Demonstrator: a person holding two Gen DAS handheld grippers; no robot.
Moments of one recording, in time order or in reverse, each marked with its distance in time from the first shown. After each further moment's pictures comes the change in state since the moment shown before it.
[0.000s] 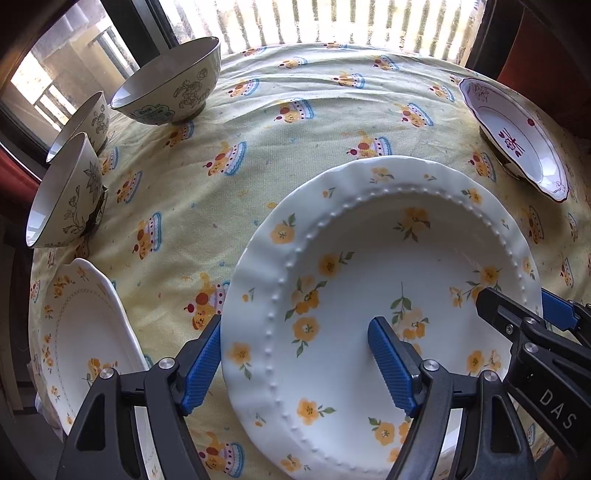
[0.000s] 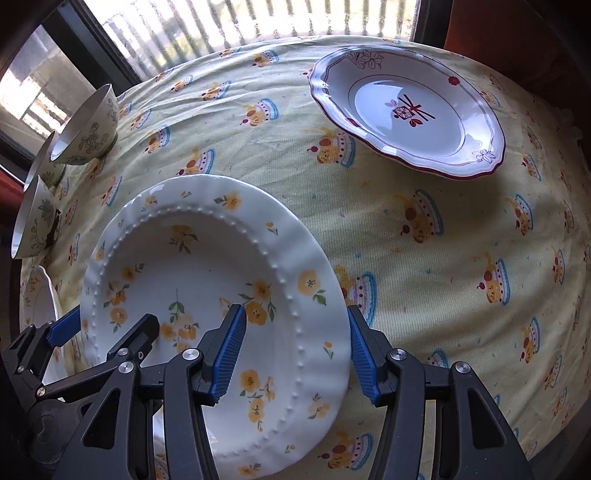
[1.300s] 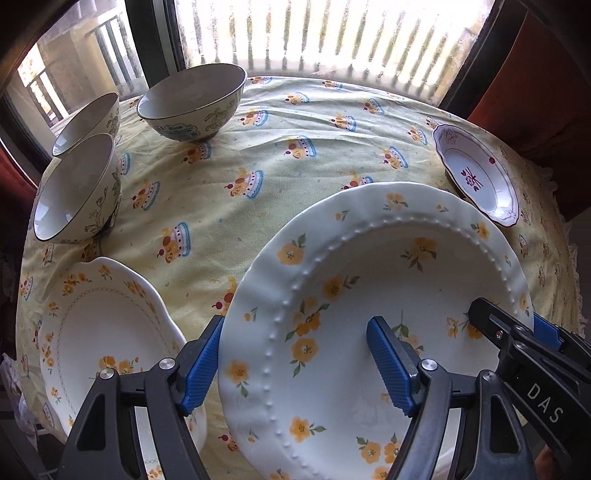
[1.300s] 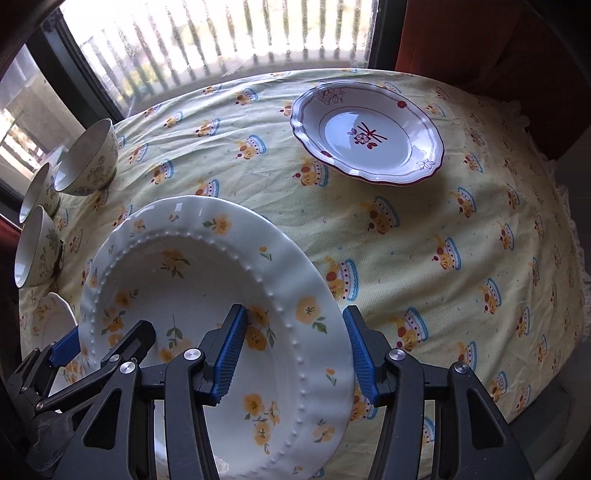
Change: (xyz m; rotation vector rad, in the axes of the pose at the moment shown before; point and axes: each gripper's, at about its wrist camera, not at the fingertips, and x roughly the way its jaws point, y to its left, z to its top) left arm -0.058 0.052 -0.014 -0.022 -0.078 -0.172; right arm -0.054 0.033 -0.013 0.121 -0.085 -0.126
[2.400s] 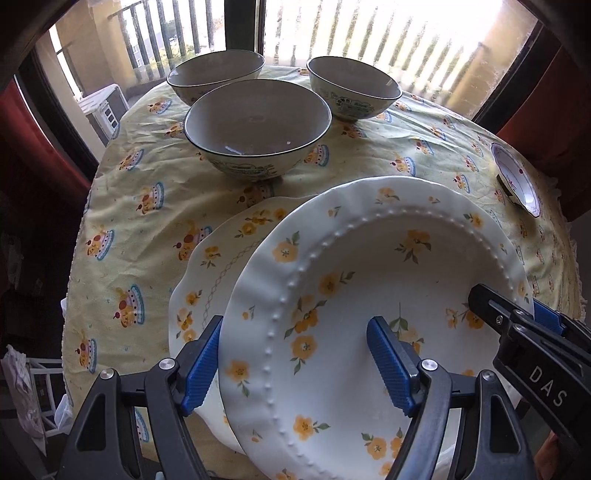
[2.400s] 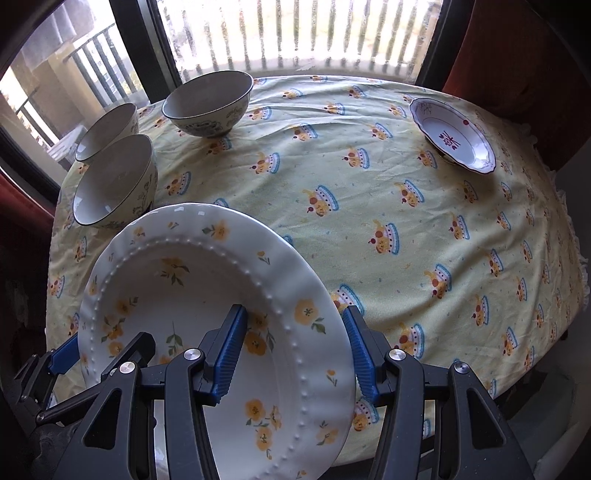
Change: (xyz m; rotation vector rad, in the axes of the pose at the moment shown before) left arm -0.037 0.186 -0.055 -0.030 0.010 -0.012; right arm -0.032 0.184 -0.077 -0.051 -0.023 -0.022
